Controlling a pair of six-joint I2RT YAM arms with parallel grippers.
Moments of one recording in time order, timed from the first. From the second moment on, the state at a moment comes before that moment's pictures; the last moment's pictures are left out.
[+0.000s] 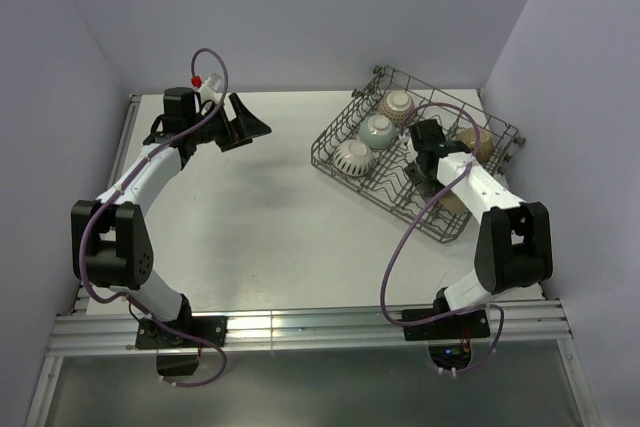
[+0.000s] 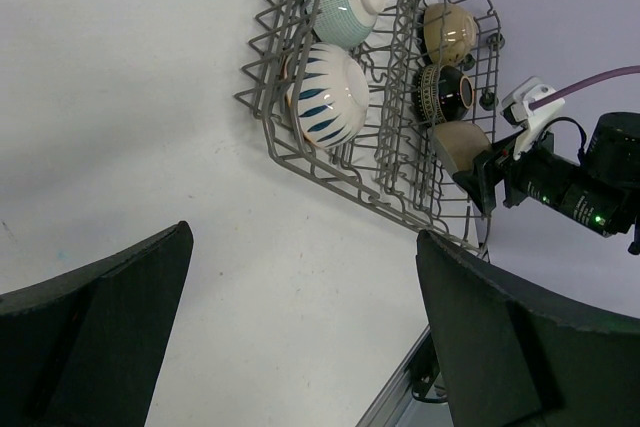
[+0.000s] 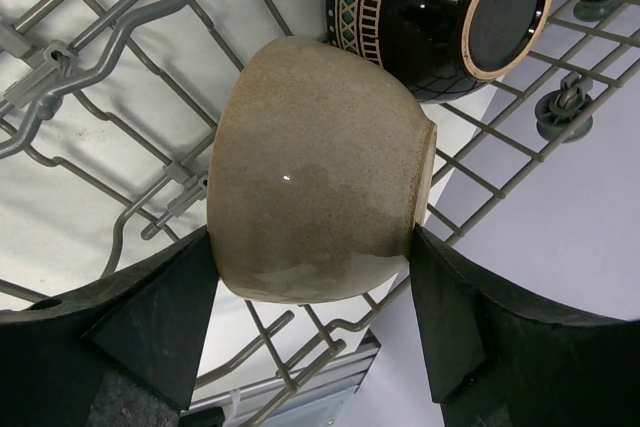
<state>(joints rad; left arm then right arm) -0.12 1.61 1.22 -0.12 0.71 -0.59 0.15 1.51 1.07 -0.75 0.45 -0.38</state>
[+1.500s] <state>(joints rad) -0.01 1.48 1.26 -0.38 0.76 -0.44 0.16 1.41 1.33 -0.97 0.19 -0.24</state>
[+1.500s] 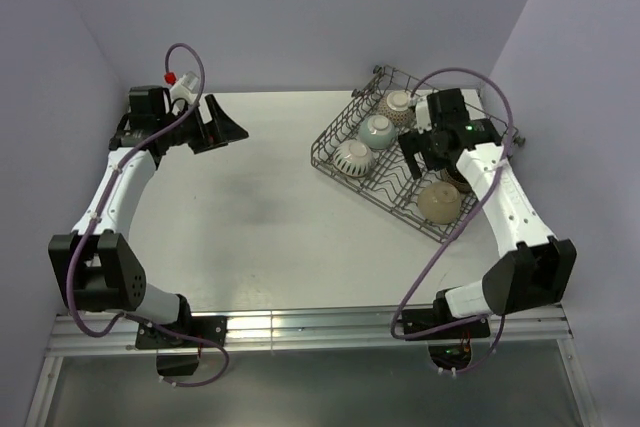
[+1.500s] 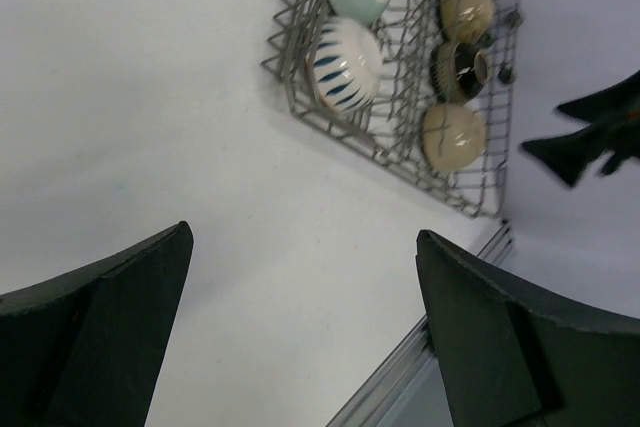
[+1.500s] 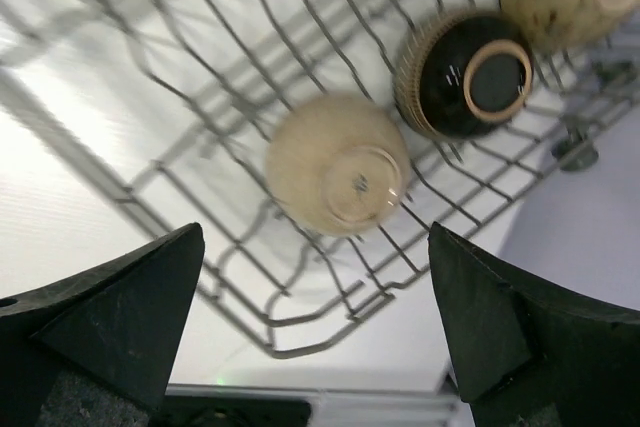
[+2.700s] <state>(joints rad) 0.02 0.91 0.98 -0.80 0.48 0.09 0.10 0.70 0.92 -0.81 -0.40 0.00</state>
